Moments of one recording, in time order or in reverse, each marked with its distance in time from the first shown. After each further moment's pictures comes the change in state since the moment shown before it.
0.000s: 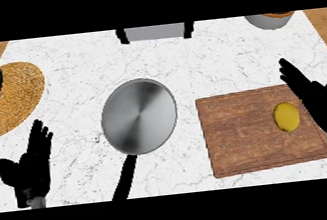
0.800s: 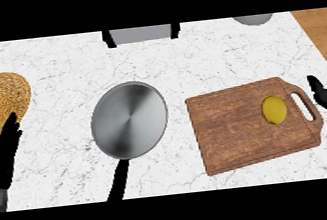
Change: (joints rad) left arm -0.075 0.232 0.004 0.056 -0.105 -0.067 0.203; right arm 0.053 0.166 -0.339 -0.056 -0.019 -0.374 -0.367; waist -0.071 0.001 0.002
